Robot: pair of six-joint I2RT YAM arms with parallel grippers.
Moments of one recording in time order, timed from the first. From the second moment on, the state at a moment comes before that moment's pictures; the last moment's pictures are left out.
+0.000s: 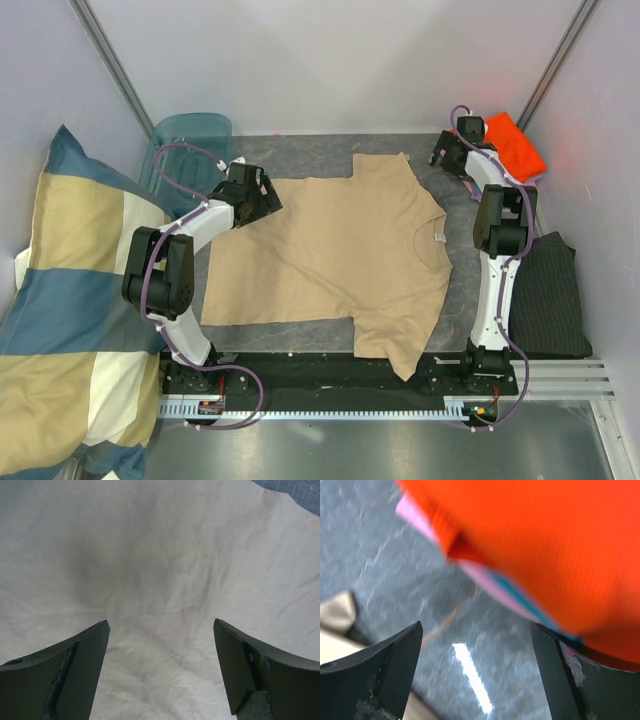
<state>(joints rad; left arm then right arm) -0.24 1.76 1.14 -0.21 -0.10 -0.60 -0.06 2.43 2.04 -0.43 0.10 0.38</state>
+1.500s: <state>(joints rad) -0.22 1.79 1.16 -0.22 -0.13 -0.58 0.11 2.55 2.22 -0.44 -0.16 0.31</state>
